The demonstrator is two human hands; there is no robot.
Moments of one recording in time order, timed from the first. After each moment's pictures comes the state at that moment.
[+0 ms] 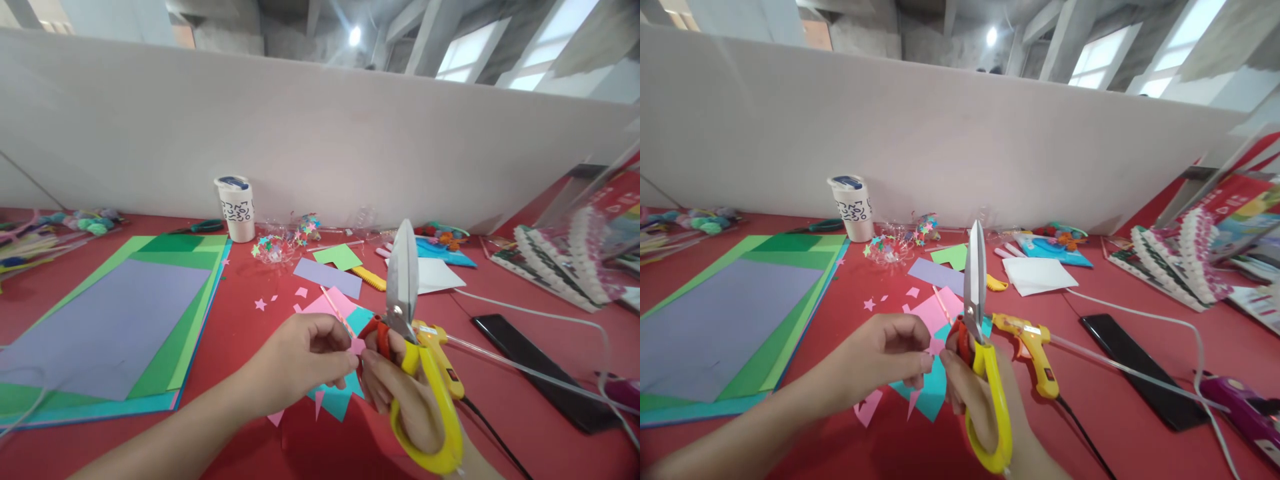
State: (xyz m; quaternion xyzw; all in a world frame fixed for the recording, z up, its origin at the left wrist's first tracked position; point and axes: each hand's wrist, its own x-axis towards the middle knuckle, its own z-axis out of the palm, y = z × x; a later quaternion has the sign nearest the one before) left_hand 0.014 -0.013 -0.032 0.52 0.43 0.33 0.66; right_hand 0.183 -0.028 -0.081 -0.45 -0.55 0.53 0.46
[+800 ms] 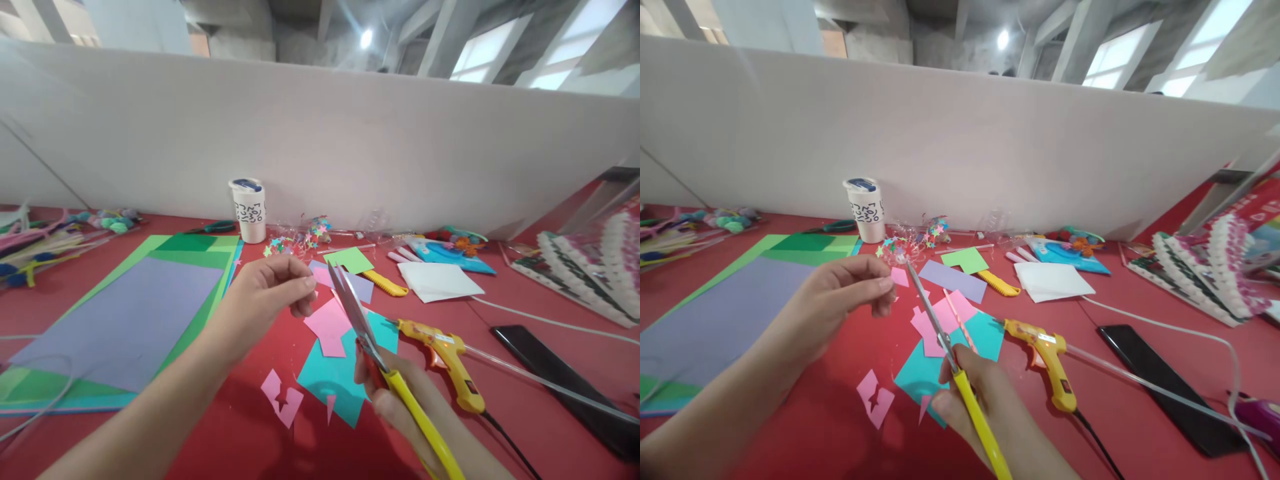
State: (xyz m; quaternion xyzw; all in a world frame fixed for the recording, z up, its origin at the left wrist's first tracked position) left_hand -0.030 0.002 0.002 0.54 0.44 0.51 0.51; right_hand 0.189 -0.020 -0.089 -0.45 -0.62 0.55 0.33
